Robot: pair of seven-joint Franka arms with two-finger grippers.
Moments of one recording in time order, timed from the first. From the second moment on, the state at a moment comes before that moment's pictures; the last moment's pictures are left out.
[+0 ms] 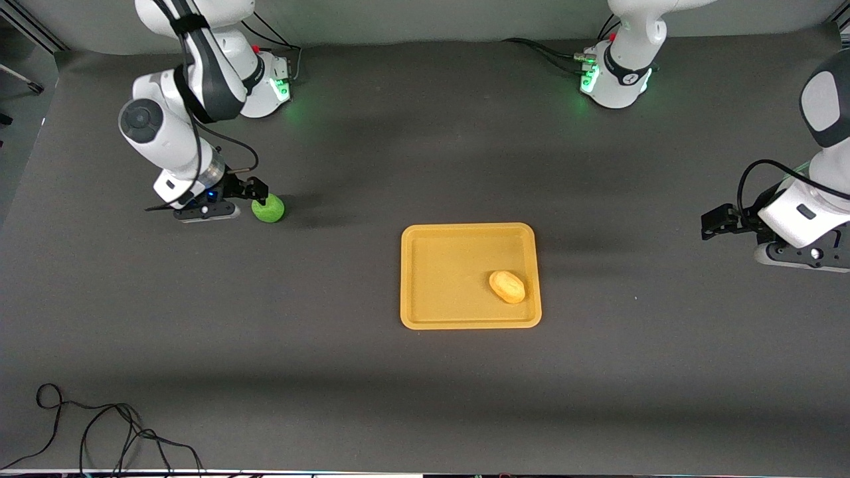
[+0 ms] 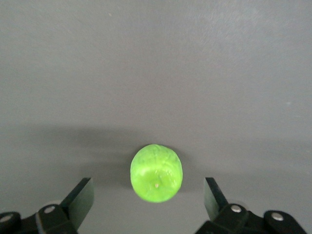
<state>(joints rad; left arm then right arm) 0.16 0.10 -0.16 -1.77 0.01 1.85 0.11 0.21 -0.10 -0.01 -2.56 0.00 2.41 0.13</state>
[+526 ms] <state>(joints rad) 0.16 0.11 -0.16 -1.78 0.01 1.87 0.12 0.21 0.03 -0.01 -2.64 0.00 2.57 0.13</state>
